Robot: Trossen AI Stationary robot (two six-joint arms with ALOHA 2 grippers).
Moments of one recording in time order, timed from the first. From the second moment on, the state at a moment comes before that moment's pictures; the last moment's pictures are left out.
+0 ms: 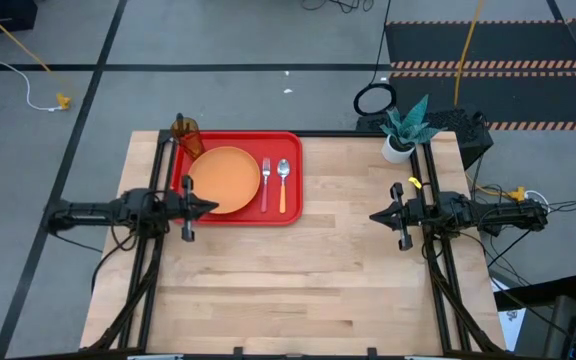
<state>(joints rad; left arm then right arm) 0.00 0.04 0.01 0.08 -0.09 0.12 0.07 0.01 0.01 0.03 0.00 -0.01</state>
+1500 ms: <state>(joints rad) 0.02 0.00 0.01 0.05 -0.09 0.15 0.07 0.01 0.01 0.03 0.00 -0.01</state>
